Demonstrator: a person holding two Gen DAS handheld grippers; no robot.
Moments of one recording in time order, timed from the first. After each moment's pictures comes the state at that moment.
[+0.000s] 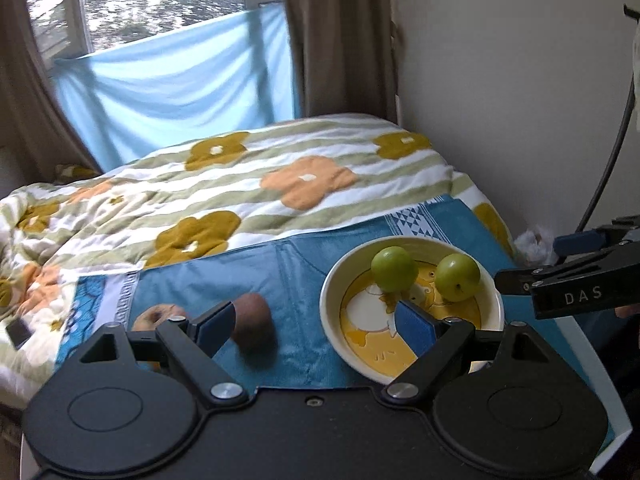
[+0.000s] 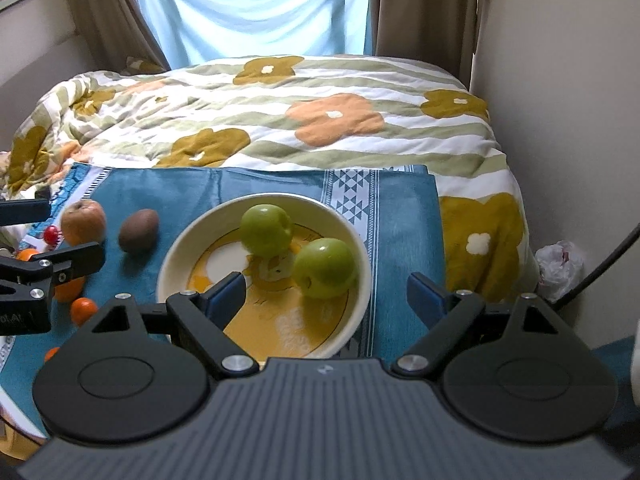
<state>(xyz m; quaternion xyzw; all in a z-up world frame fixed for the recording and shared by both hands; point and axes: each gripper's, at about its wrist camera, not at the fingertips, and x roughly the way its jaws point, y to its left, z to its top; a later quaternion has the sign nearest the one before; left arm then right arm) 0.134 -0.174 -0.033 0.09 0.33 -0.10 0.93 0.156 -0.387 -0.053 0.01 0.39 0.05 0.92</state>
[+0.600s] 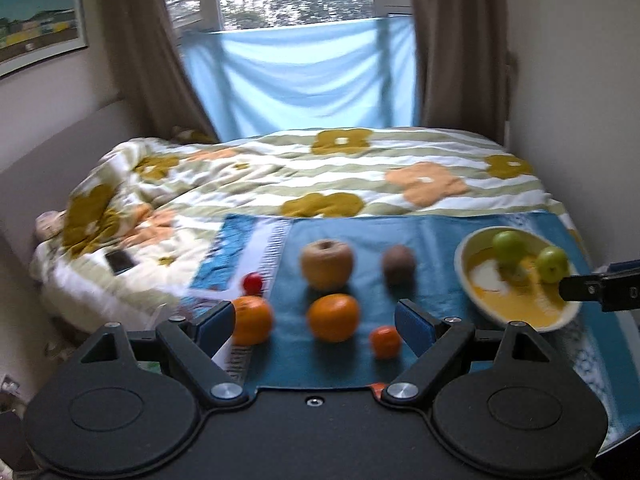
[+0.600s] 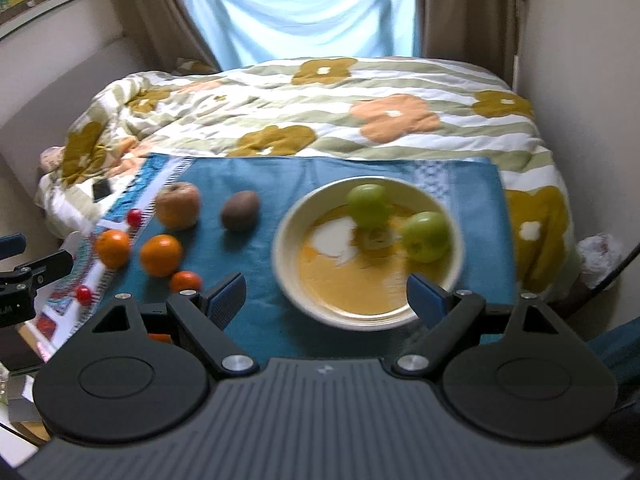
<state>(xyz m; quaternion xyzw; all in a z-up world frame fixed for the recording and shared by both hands) 0.046 -0.065 -0.016 0.04 0.32 0.06 0.94 0.103 -0.317 -0.033 0.03 0.39 0.12 0.91</state>
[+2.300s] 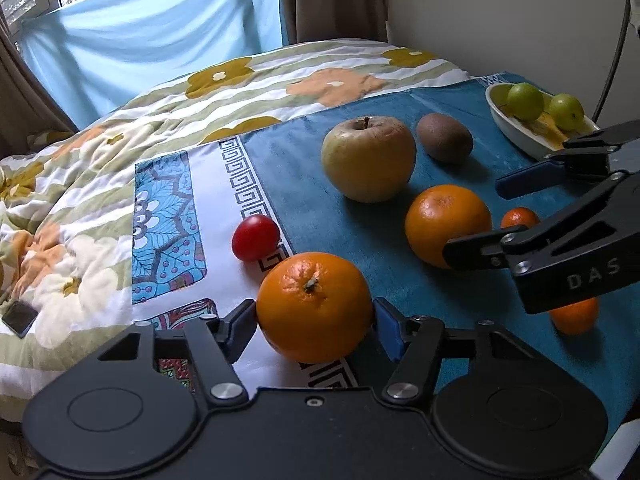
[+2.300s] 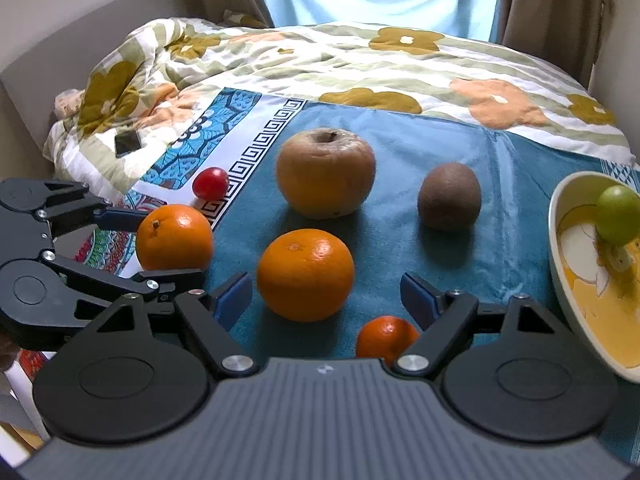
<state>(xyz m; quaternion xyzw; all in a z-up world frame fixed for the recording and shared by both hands) 0.170 0.070 -0.143 0.15 0.40 -0.18 0.88 0.179 -0.089 -0.133 -0.03 0.41 0.15 0.90</state>
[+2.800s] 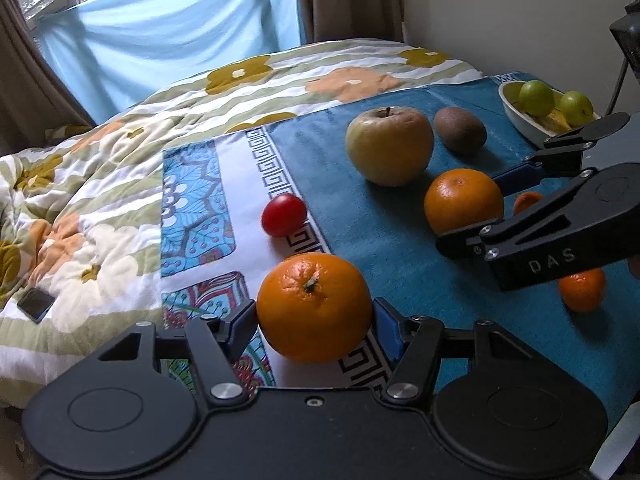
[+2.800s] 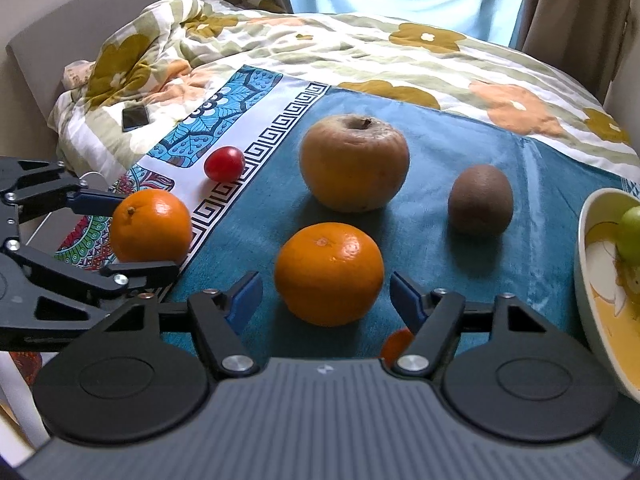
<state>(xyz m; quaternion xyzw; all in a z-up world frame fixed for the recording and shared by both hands) 0.156 0.087 -0.143 0.15 0.40 -0.16 0.89 0.189 -0.069 -0.146 -0.06 0.41 0.17 0.89</state>
